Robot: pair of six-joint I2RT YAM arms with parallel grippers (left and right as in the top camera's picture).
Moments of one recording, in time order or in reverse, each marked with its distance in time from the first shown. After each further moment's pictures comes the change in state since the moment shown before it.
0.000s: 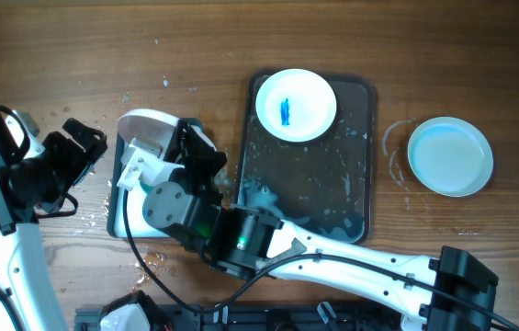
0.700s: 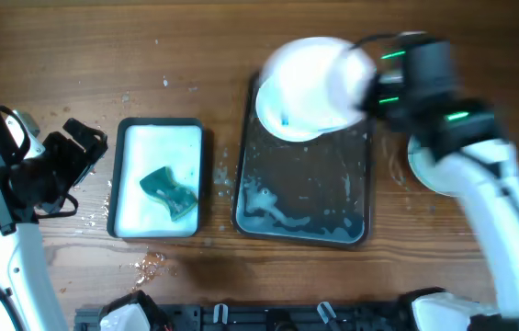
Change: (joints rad) left arm 0.000 0.000 0.000 -0.003 0.004 0.000; right arm -1.091 -0.289 0.013 -0.878 -0.955 1.244
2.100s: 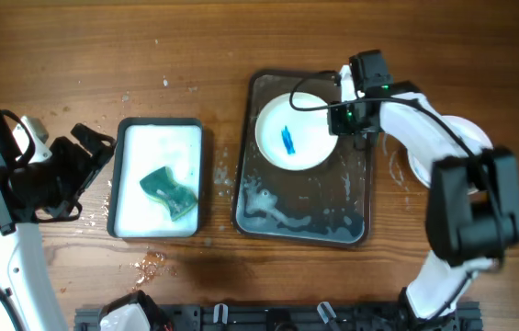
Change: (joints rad) left arm 0.000 0.001 0.002 -0.068 0.082 0.008; right arm 0.052 0.460 -0.091 0.221 -0.182 -0.453
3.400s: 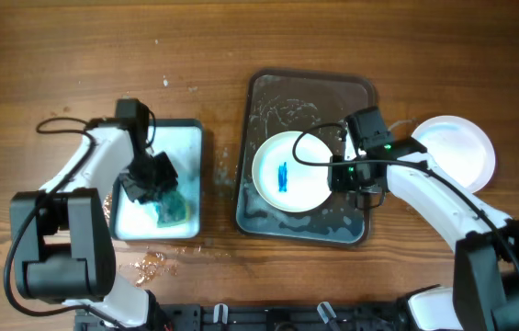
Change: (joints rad) left arm -0.399 0.605 -0.352 0.410 -0.261 -0.019; right arm 0.102 -0.287 -0.415 -0.001 -0.018 0.249
